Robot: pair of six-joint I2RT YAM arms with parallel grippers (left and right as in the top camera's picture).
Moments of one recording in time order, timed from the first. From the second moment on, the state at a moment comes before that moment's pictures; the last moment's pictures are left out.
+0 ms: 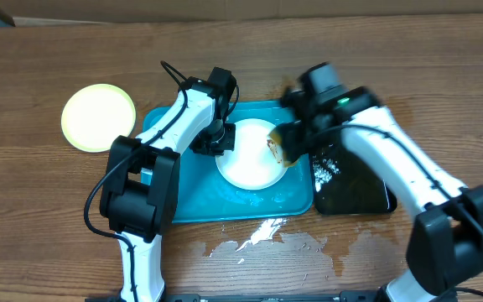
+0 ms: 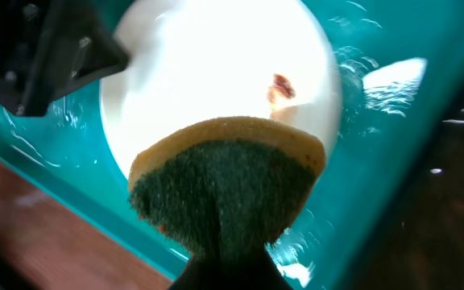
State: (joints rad) left arm -0.35 2.13 1.56 -1.05 0.03 -0.29; right arm 0.44 1.78 1.40 -0.91 -0.33 0.06
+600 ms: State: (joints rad) left arm -0.35 2.13 1.56 -1.05 0.03 -0.26; right arm 0.65 1.88 1.36 -0.74 0.02 0.09
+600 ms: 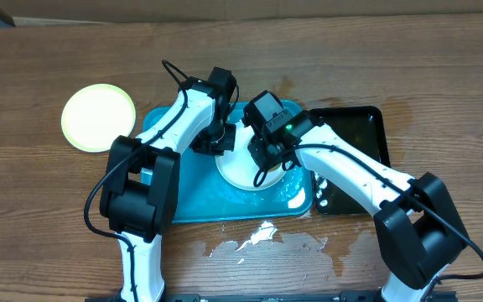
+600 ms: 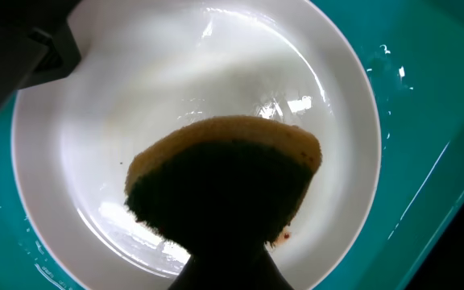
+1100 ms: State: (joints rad) left arm -0.35 2.13 1.56 -1.04 0.03 -0.25; right arm 0.65 1.88 1.34 -0.73 -0.01 0.10
